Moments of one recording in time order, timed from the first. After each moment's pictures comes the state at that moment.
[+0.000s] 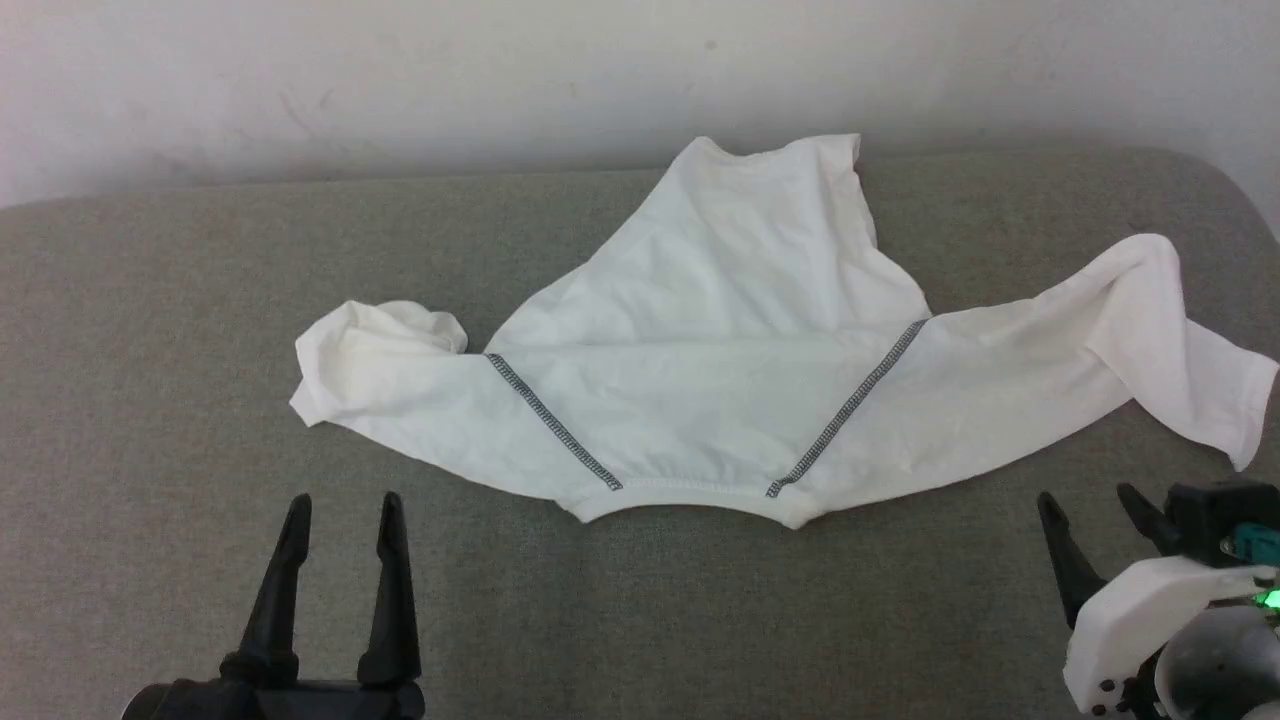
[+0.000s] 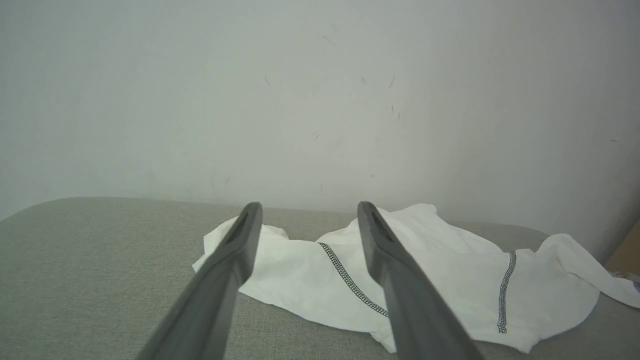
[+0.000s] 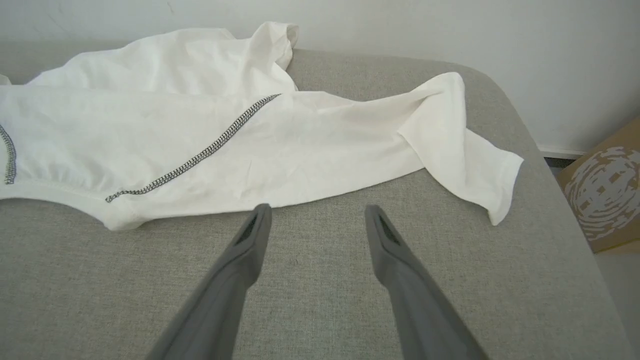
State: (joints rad) left arm 0.26 0.06 -0.02 -0.31 -0.18 -0.03 -0.26; right arm 0.11 -0.08 -0.12 -0.22 0.08 0.13 0.40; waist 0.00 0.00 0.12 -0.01
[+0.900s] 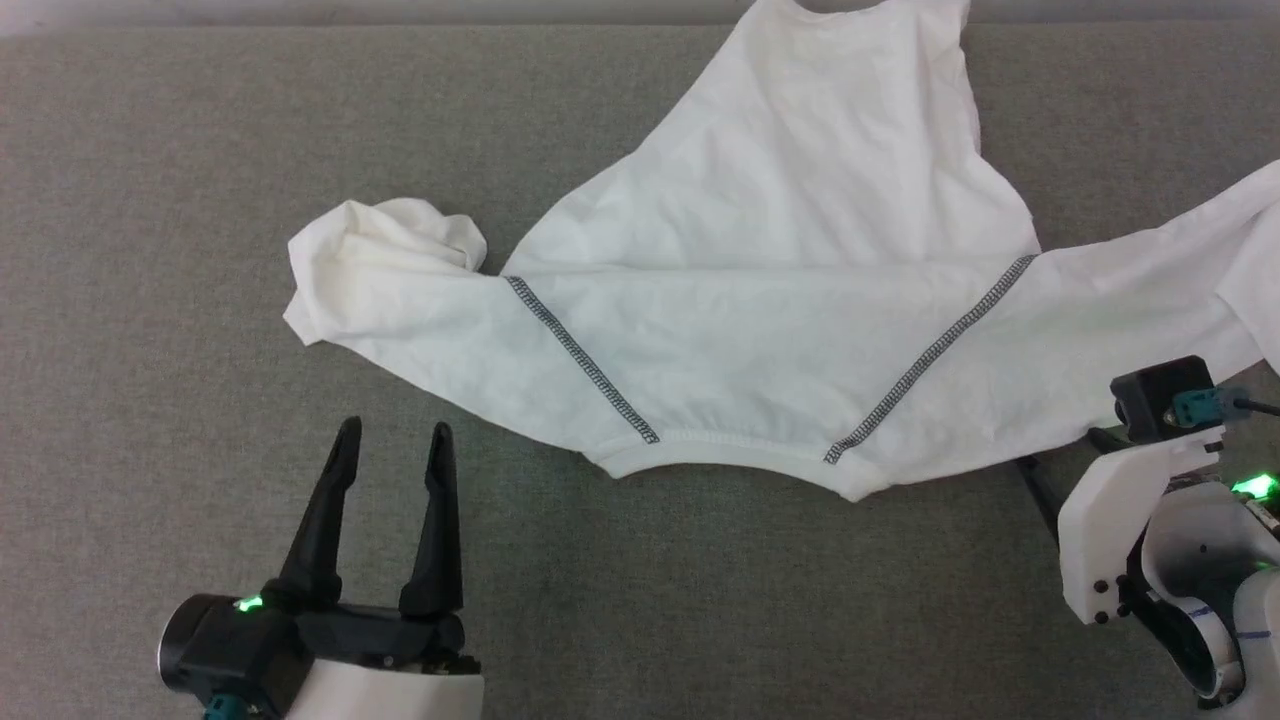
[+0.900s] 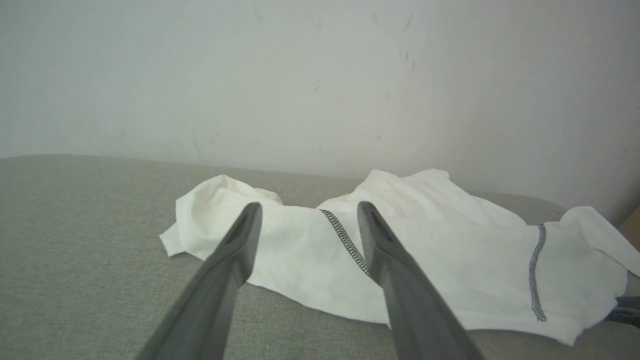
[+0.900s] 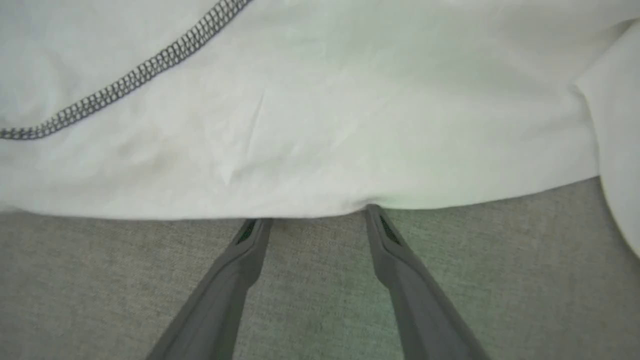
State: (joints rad) left arm 0.12 0.05 -0.07 -0.26 -0.18 -0.06 -0.26; right arm -0.14 -0.25 0.02 -0.06 0.19 0.13 0.68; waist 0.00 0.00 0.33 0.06
